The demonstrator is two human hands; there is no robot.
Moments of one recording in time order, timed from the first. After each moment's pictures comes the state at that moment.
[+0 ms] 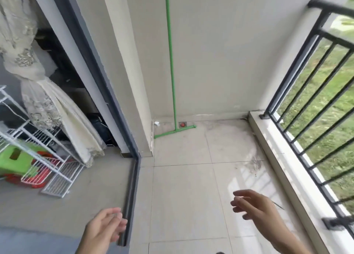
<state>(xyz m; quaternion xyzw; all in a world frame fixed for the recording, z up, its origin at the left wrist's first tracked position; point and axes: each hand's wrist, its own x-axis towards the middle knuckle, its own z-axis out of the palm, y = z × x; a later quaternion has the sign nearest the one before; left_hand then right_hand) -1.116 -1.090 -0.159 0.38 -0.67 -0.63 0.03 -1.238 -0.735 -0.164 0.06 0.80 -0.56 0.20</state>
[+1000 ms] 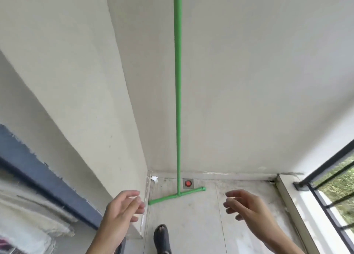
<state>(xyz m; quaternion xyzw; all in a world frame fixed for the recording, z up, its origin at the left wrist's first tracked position) -1.725 -1.231 -0.141 0.29 -0.72 -0.63 0.06 -1.842 -0.925 -0.155 0.00 0.82 -0.53 0.21</state>
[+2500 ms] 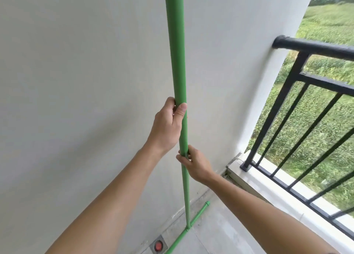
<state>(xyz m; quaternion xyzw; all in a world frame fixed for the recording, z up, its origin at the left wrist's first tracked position) -2.317 -1.040 -0.008 -0.24 -0.79 -0.57 0.01 -2.282 -0.936 -0.151 0.15 0.88 -0.44 0.00</state>
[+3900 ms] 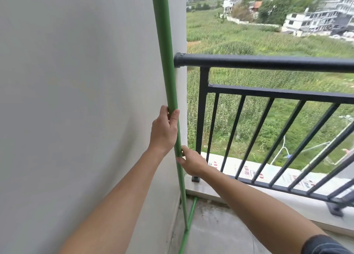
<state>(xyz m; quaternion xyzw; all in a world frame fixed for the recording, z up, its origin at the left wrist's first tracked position) -2.484 -0.731 -0.033 -0.44 -0.73 -0.51 -0.07 -2.399 -0.668 -0.141 0.39 0.84 -0.36 -0.03</state>
